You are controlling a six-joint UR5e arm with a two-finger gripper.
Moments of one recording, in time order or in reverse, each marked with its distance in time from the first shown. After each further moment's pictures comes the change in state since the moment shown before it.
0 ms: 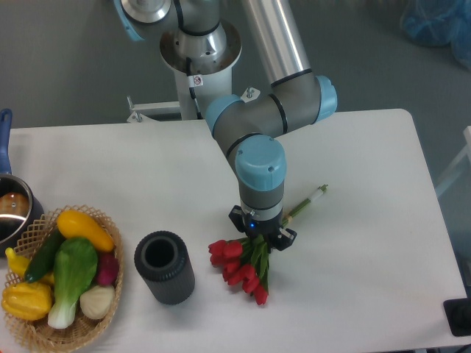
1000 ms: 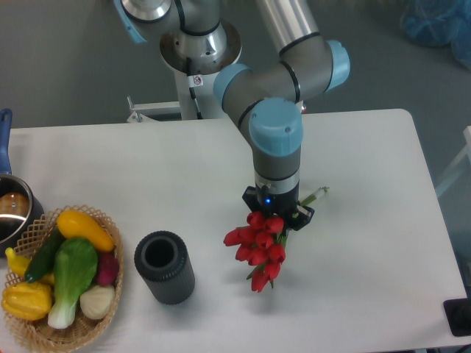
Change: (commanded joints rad) arm 0.029 0.043 -0.044 -0.028 0.000 0.000
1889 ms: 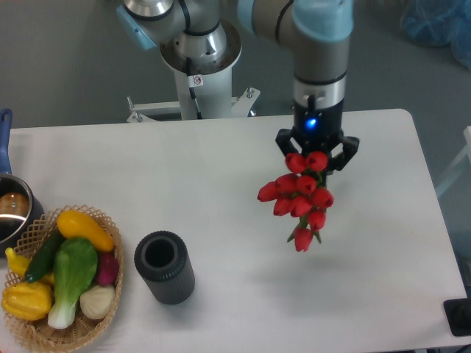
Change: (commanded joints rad) arm 0.100 0.201 -0.026 -0.086 -0.006 -0.006
